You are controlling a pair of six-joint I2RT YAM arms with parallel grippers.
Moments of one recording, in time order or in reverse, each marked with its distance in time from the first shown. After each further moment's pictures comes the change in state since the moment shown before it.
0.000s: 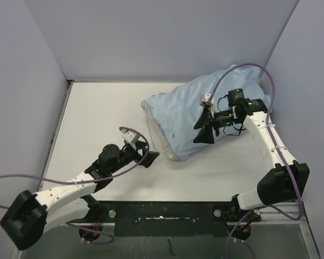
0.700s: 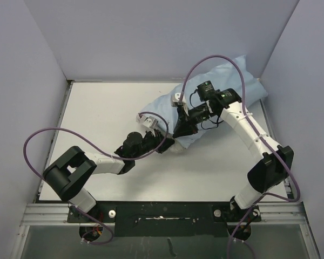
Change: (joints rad) left arm -0.045 0.504 0.217 0.343 0.067 -0.227; right arm 0.229 0.158 0.259 -0.047 0.064 0.034
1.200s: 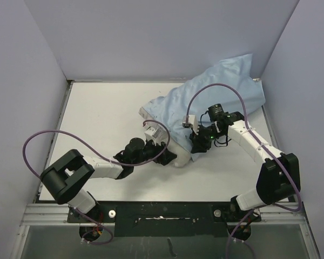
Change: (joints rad) left arm -0.040 -0.066 -0.085 -0.143 -0.009 0.028; right arm -0.114 -0.149 -0.491 0.243 0.322 0.031
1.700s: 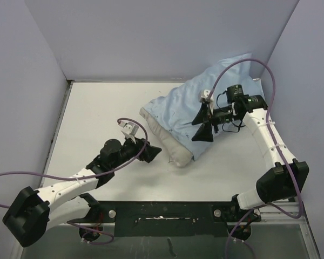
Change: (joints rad) left arm 0.109 -0.492 -0.080 -0.289 -0.034 0.031; right arm -0.138 0.010 0.335 -0.239 -0.435 -0.089
